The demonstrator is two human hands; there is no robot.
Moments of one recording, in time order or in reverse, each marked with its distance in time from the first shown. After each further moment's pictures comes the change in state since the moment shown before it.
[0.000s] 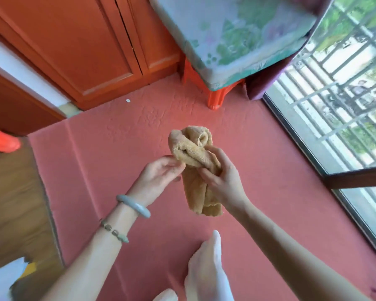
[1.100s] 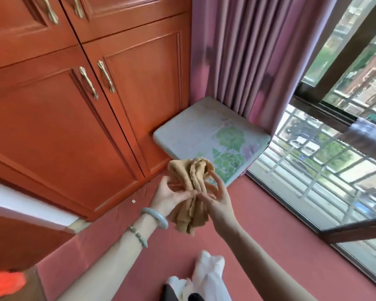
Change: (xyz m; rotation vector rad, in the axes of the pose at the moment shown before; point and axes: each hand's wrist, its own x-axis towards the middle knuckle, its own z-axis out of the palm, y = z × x) left_hand 0.153 0.311 -0.132 0.020 -0.003 0.087; right_hand 0.180 -0.295 0.013 0.518 0.327 0.020
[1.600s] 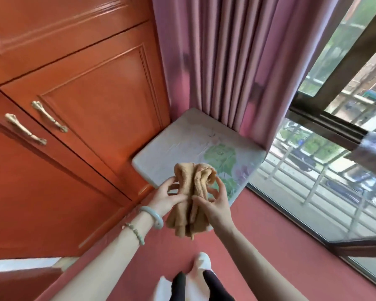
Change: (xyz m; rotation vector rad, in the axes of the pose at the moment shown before) left_hand 0.191 0.047 0.059 0.200 -0.185 -0.073; right_hand 0.181 -0.021 -0.054 -0.026 0.126 0.103
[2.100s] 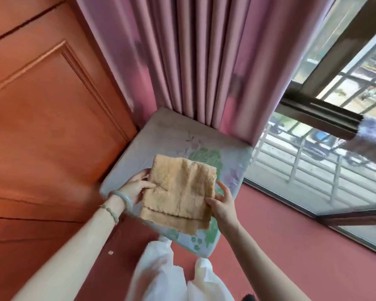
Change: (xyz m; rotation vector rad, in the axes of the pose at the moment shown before) left_hand 0.214 0.015 -0.047 -0.068 -0.191 -0.251; right_hand 0.150 0.033 -0.035 0.108 0.309 0.294
